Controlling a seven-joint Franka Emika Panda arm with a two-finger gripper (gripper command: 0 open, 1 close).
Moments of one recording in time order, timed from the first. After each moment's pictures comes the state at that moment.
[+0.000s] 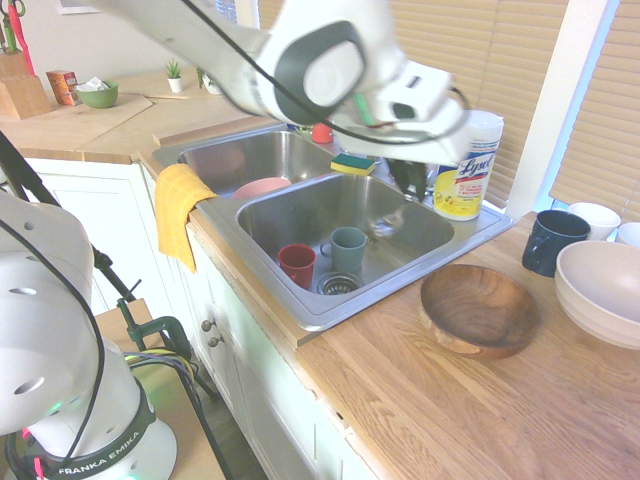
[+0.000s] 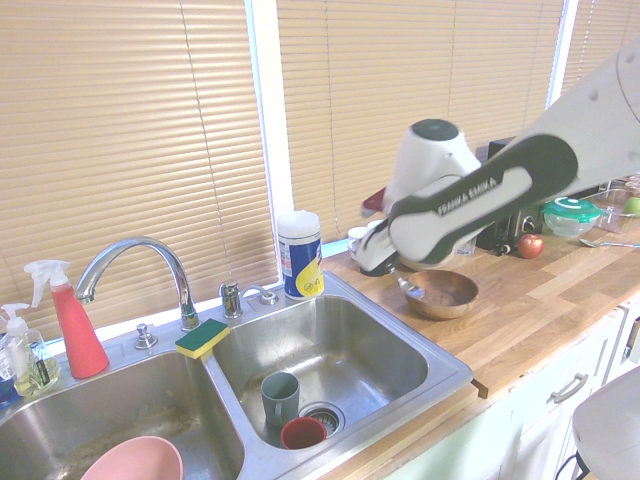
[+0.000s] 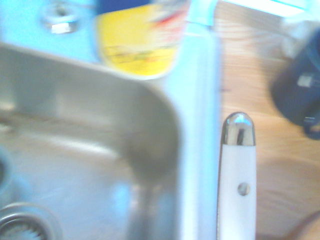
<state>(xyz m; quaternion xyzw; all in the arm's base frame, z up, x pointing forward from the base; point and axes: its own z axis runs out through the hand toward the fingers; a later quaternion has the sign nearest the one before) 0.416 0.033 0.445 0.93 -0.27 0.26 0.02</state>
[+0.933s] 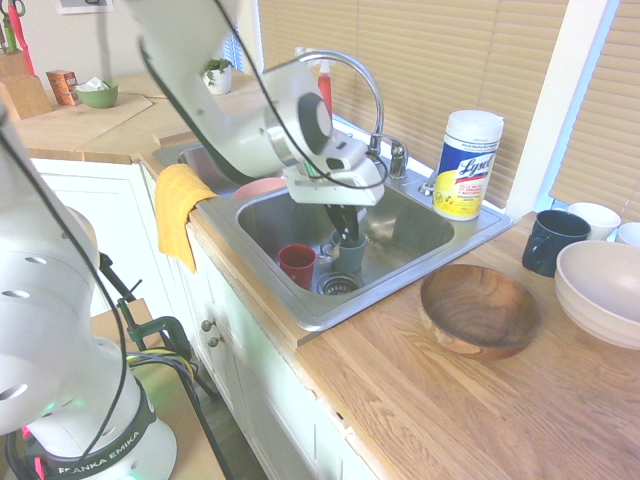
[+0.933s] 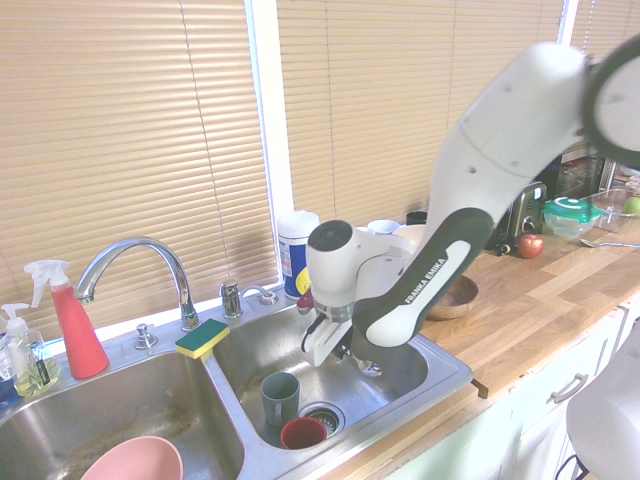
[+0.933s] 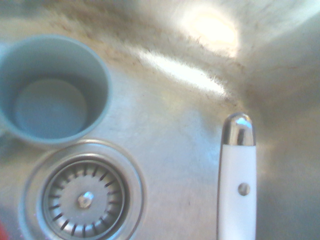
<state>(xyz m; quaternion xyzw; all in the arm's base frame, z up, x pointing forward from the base) 0.469 0.136 0.282 0.96 -0.22 0.18 0.09</state>
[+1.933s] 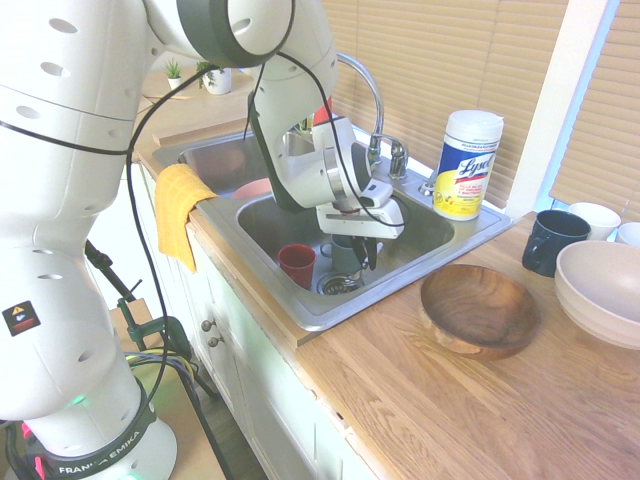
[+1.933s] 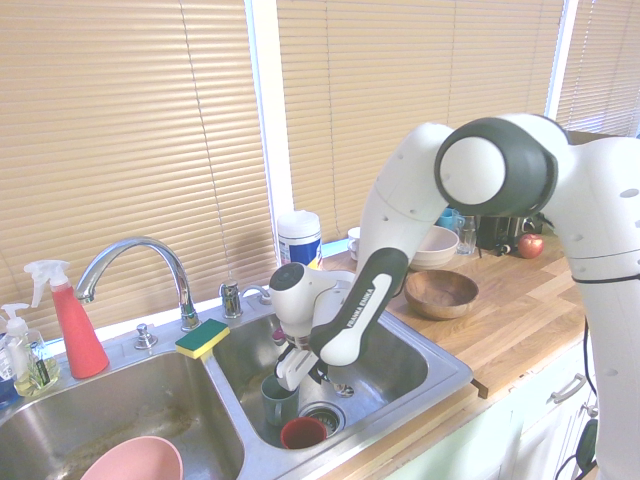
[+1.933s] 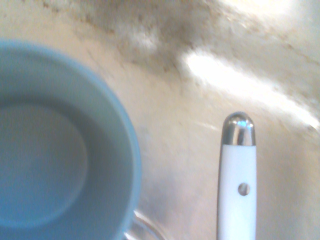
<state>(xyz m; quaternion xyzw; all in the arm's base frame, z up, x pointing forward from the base) 0.561 0.160 0.175 0.96 -0.22 0.12 0.11</state>
